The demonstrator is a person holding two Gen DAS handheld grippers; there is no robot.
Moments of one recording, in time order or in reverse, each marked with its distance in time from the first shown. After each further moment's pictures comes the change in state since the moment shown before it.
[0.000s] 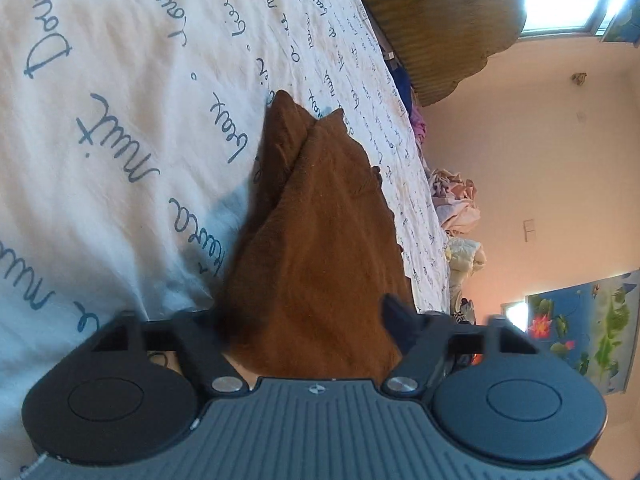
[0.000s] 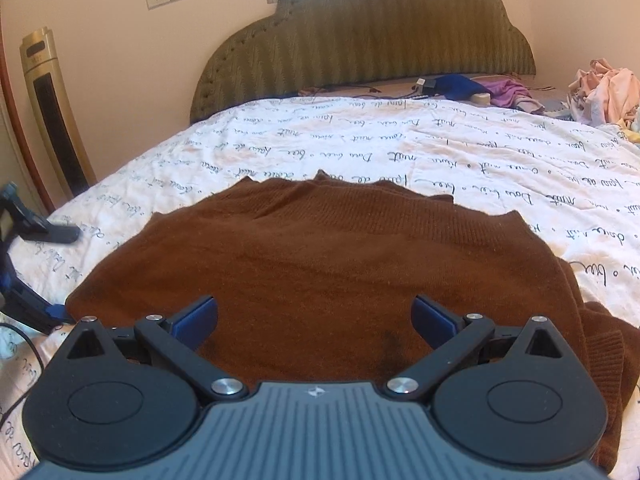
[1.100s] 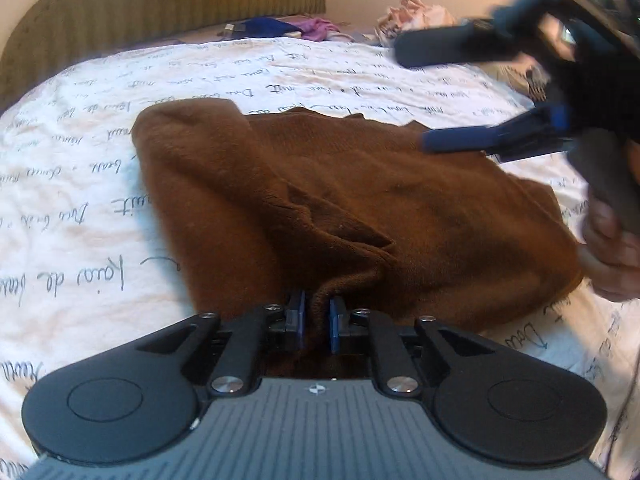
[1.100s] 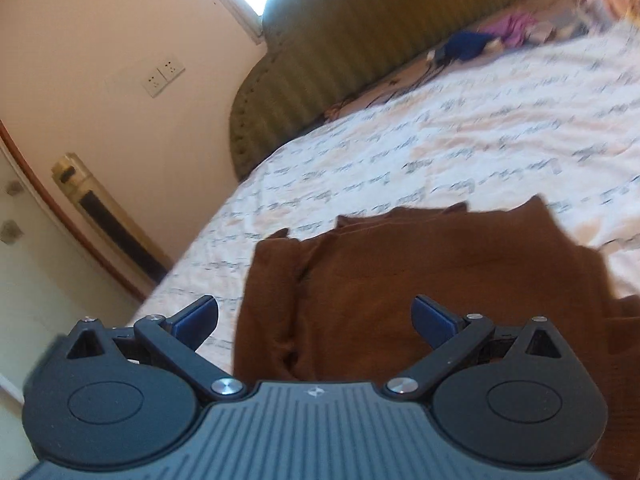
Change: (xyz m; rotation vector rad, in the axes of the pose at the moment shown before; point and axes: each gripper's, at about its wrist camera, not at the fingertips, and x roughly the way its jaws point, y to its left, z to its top) left arm 0.125 -0.119 -0.118 1.012 0.002 0.402; right arm 0.044 -0.087 0.050 0.409 0.101 0.442
